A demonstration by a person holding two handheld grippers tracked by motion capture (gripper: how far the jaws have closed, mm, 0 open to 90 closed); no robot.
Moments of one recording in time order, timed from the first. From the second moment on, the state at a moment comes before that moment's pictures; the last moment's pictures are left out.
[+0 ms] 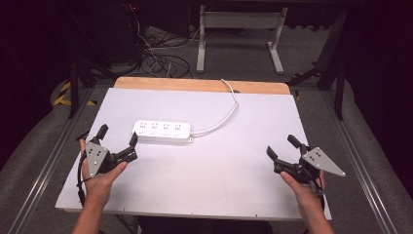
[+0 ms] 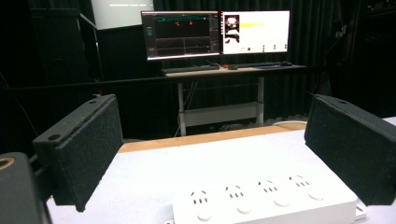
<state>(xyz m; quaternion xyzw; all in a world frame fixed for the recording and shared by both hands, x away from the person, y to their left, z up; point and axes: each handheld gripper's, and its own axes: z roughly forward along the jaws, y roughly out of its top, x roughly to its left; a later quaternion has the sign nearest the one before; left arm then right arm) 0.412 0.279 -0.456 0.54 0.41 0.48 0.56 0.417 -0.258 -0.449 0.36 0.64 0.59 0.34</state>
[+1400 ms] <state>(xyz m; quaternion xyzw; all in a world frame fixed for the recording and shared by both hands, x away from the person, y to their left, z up) 0.410 0.279 -0.461 0.55 0.42 0.47 0.55 0.419 -0.256 -0.450 0.36 0.64 0.59 0.34</state>
